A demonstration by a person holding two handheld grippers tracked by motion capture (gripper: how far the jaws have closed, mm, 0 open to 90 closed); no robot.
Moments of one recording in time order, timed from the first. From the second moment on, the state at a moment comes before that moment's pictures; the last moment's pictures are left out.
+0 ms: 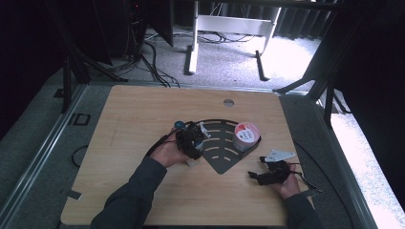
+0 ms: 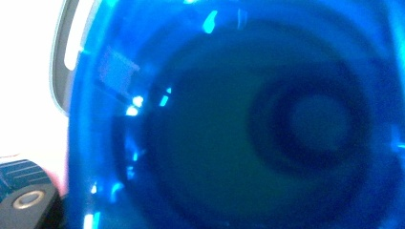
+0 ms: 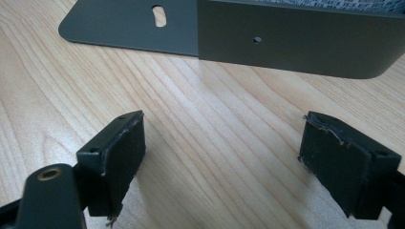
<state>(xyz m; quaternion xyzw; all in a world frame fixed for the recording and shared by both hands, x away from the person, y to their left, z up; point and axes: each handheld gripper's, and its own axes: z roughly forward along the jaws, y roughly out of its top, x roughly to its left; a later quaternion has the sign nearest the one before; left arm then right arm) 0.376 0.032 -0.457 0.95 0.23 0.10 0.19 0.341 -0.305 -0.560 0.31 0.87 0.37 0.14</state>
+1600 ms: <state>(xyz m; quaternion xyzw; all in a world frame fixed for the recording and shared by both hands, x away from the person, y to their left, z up) 0.372 0.016 -0.447 0.95 0.22 0.06 0.21 0.341 -0.305 -0.560 0.31 0.87 0.37 0.13</state>
